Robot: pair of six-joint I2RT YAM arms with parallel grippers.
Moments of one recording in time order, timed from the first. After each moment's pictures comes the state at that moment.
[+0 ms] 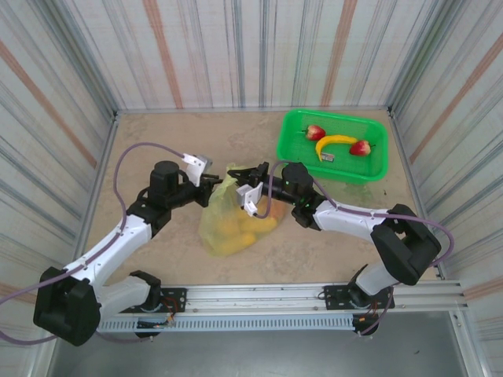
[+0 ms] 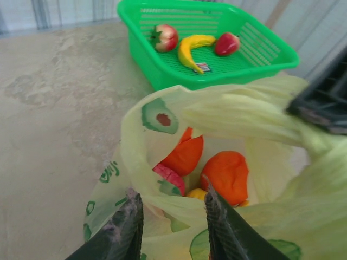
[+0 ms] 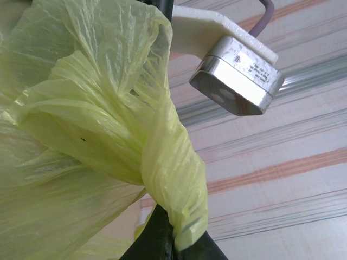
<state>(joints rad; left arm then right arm) -0.42 1.08 0.67 -0.02 0.45 -0.07 0.77 1.50 0.77 0.75 -0.39 -1.21</state>
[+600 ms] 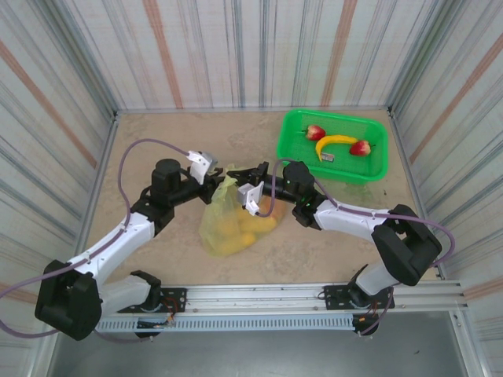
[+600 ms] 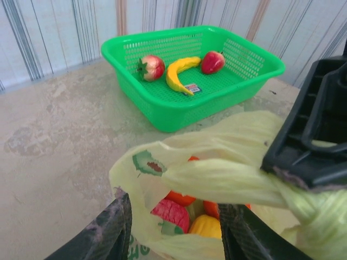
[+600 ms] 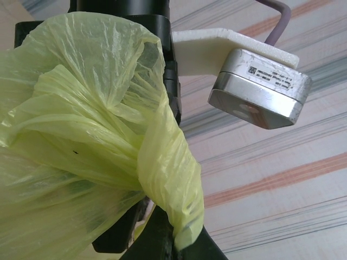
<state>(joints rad) -0.43 1.12 0.67 0.13 0.46 0.03 0.77 1.50 0.78 0.76 -0.45 -1.15</state>
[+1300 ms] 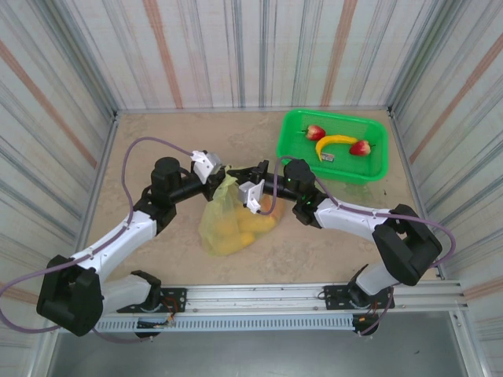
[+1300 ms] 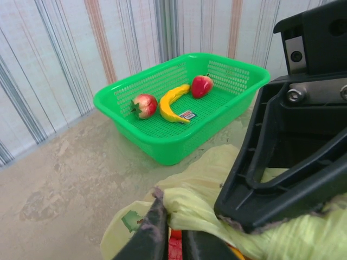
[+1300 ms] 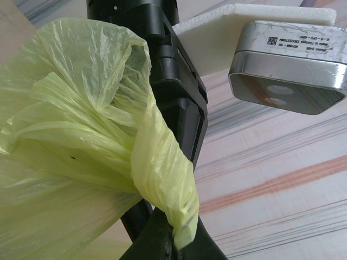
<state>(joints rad) -0.44 1.15 0.67 0.26 0.53 0.21 0.76 1.50 0.79 0.75 -0.48 -1.13</state>
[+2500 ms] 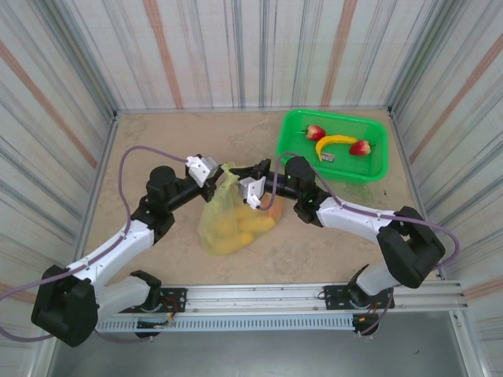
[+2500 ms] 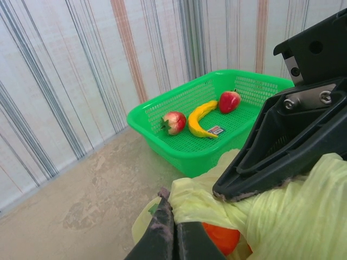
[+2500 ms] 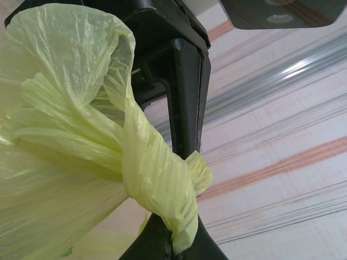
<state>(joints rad) -0.46 1.07 0.59 0.38 0.39 0.21 0.75 1.47 0.81 0.65 -0.44 -1.07</state>
